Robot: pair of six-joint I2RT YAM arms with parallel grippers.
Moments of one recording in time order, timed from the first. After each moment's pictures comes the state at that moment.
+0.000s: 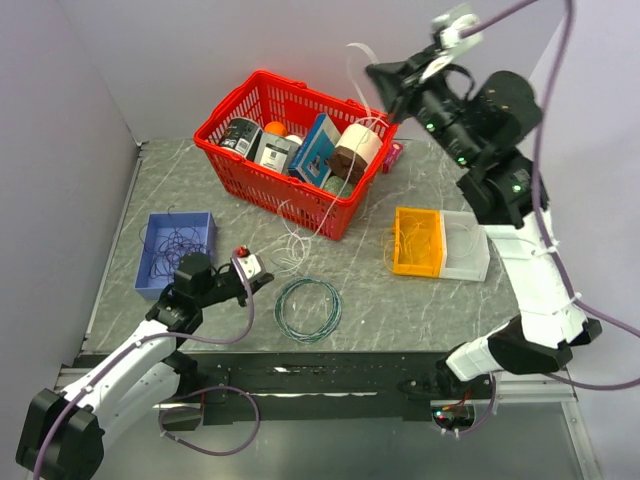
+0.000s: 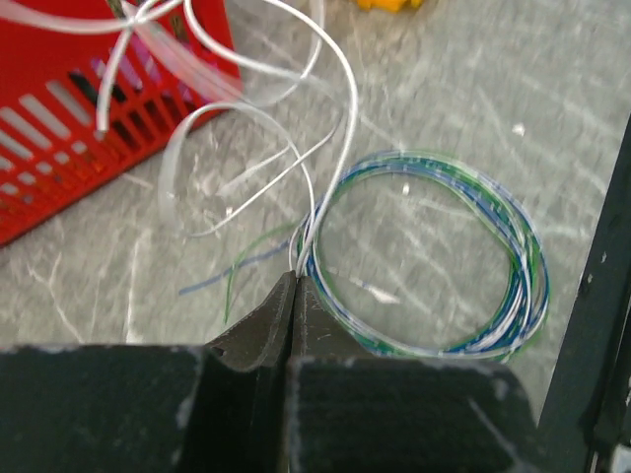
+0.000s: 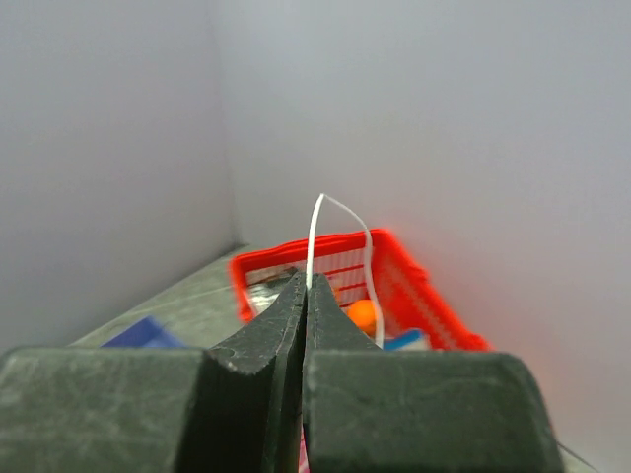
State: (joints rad) left arm -0.43 0.79 0.33 0.16 0.61 0.31; right arm 0.58 1.45 2.13 -0.41 -0.13 -0.04
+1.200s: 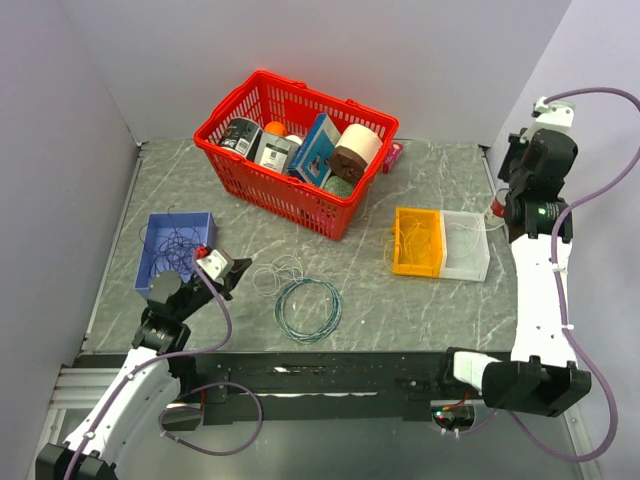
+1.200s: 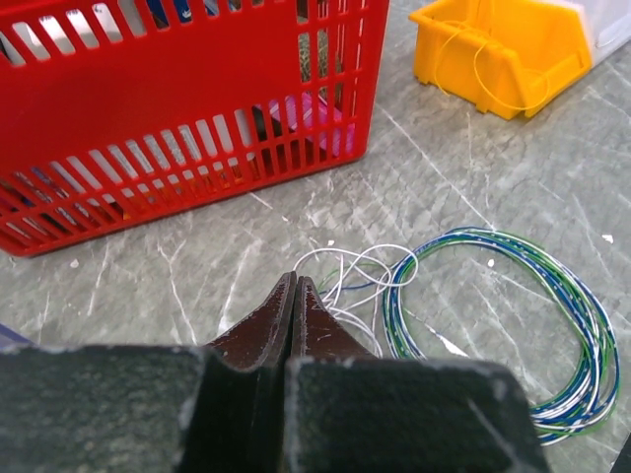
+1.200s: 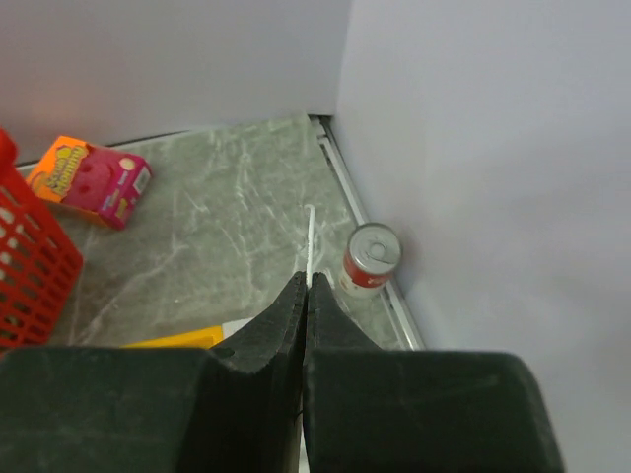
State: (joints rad) left arm -0.26 0.52 0.21 0.27 0.52 0.13; right arm -0.16 1.17 1.42 -0.46 0.19 -0.04
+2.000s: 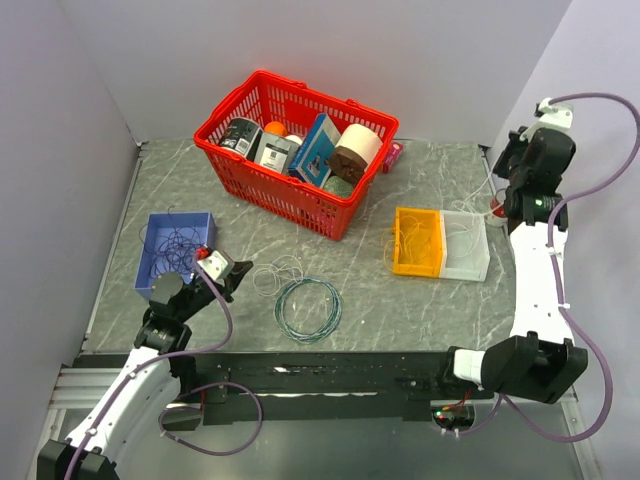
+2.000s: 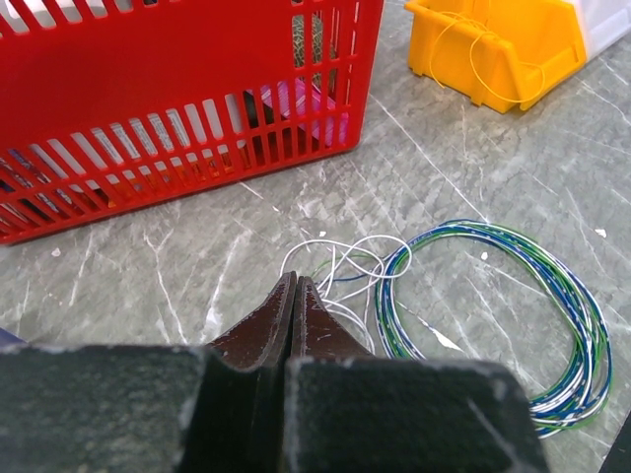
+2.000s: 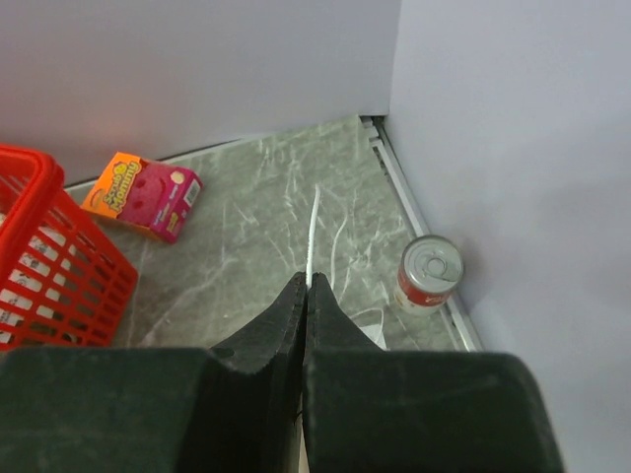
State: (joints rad) left arm -0.26 0.54 0.18 0.30 0.53 0.11; right arm -0.23 1.25 1.38 -0.35 0.04 0.08
